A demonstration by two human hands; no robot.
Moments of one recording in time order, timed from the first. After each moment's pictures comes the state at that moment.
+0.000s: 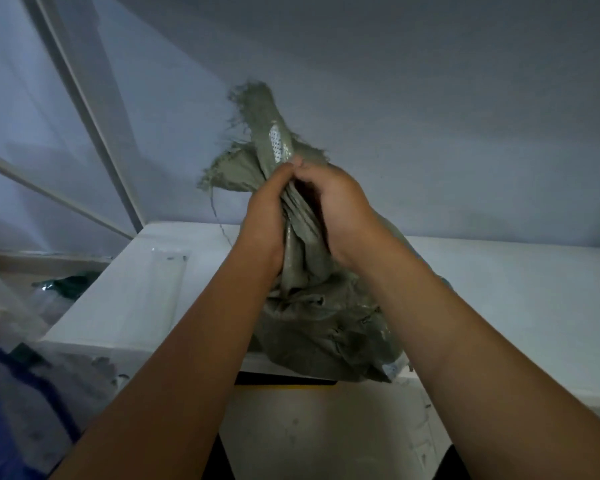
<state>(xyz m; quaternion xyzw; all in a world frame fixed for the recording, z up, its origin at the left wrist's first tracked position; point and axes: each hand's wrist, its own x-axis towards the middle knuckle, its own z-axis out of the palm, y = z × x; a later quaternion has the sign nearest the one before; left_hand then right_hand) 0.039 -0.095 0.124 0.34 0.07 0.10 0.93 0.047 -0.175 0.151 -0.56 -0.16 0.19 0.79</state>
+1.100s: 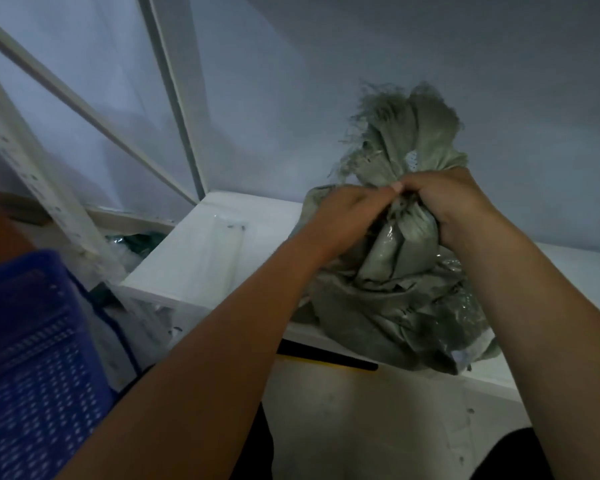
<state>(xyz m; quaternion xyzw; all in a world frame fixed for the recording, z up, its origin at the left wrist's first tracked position) 0.025 -0.063 0.088 0.81 0.04 0.14 0.57 0.089 -0.193 0.127 -0.73 -0.04 0.11 0.67</state>
